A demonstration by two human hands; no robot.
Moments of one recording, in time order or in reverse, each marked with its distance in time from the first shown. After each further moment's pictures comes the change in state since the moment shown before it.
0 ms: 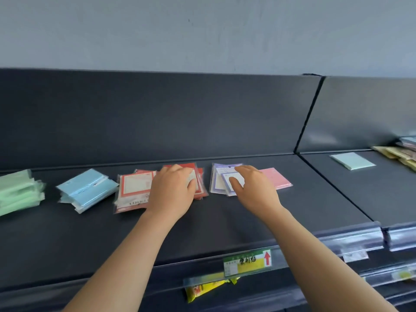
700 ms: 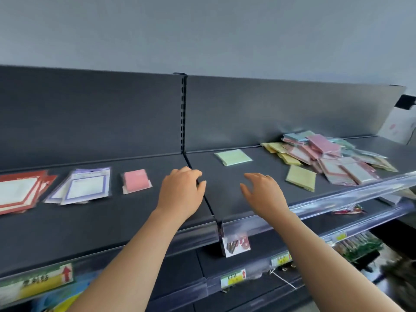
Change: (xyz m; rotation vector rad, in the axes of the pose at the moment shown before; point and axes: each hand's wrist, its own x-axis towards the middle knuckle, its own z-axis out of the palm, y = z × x) left_hand 0.014 0.339 0.128 -0.151 -0.120 0.159; right_hand -0.056 0.327 -0.171 -0.196 -0.014 0.192
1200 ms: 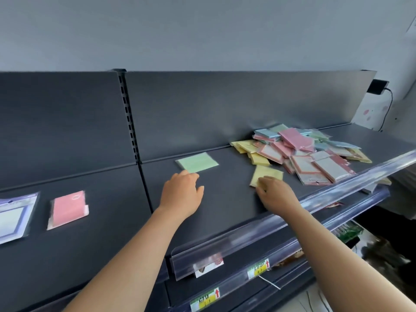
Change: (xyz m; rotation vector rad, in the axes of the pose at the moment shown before) left_hand 0.086 0.069 0.088 0.051 -0.193 0.039; right_hand 0.055 0.154 -0.002 -0.017 -0.096 0.251
